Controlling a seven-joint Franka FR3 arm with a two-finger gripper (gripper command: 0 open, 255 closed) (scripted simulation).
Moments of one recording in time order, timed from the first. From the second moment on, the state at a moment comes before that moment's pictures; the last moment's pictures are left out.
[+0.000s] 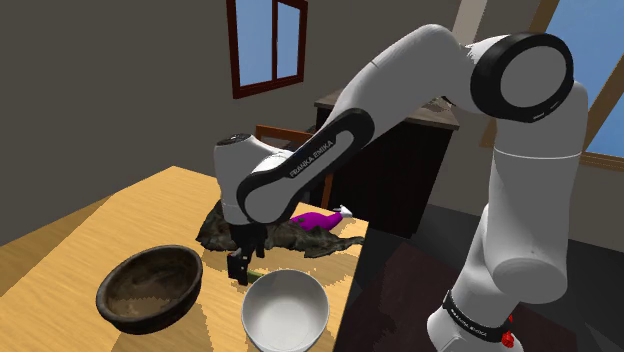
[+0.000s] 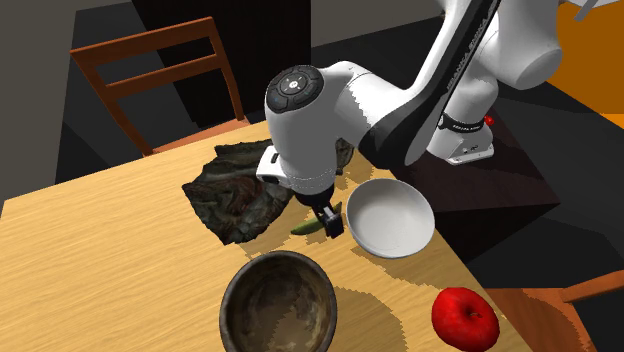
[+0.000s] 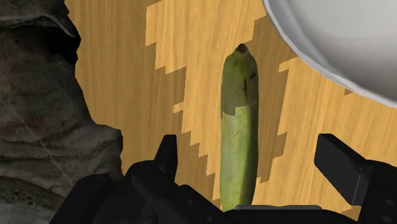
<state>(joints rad) 0.22 0.25 0.36 -2.13 -0.04 2.27 0.14</state>
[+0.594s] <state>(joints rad) 0.23 0.29 0.35 -2.15 -0.06 2.33 0.16</state>
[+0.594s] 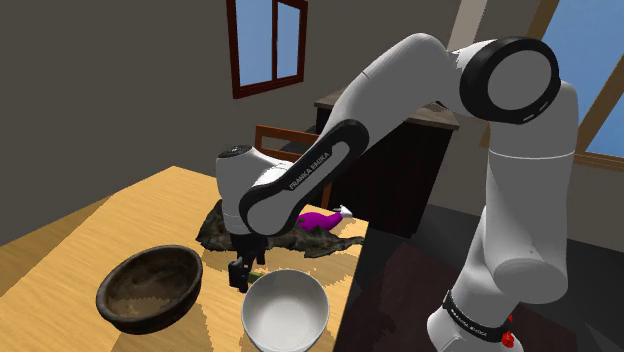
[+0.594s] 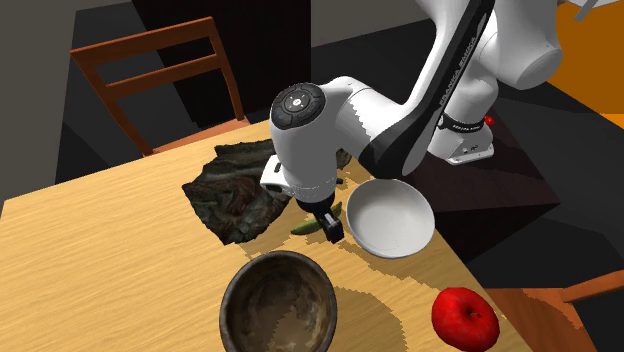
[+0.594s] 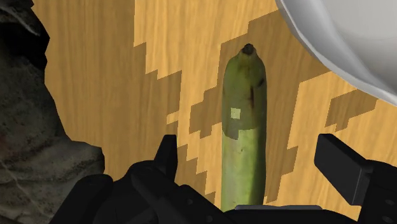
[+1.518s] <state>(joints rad) 0.23 0.28 0.35 -2.15 -0.06 2.32 0.15</state>
